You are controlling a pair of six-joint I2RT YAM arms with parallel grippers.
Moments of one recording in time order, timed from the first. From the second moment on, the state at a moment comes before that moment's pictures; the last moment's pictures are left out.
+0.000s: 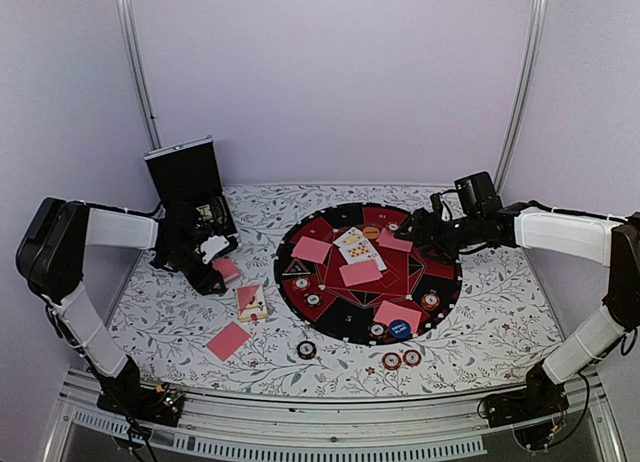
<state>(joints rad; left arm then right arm) -0.22 1.69 0.91 -0.40 0.19 0.57 0.42 1.51 0.98 -0.24 -0.42 0.70</state>
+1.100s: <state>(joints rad) -0.27 1.60 0.89 -0.43 0.18 0.52 0.42 1.46 1.00 -0.29 -0.40 0.71</state>
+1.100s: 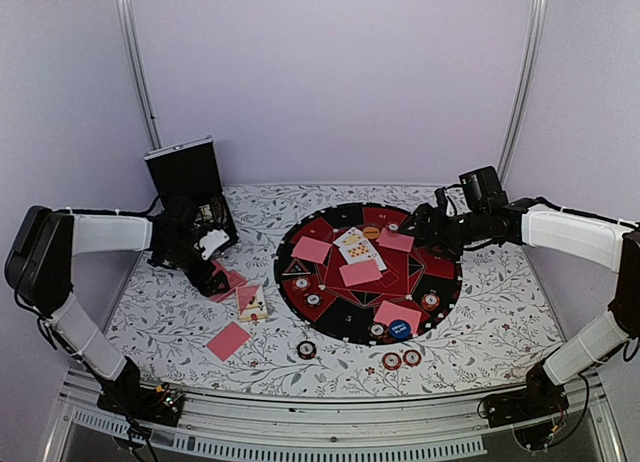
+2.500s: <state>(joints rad) -0.03 1.29 0.61 0.23 0.15 0.21 0.29 1.03 0.29 0.63 0.67 0.12</state>
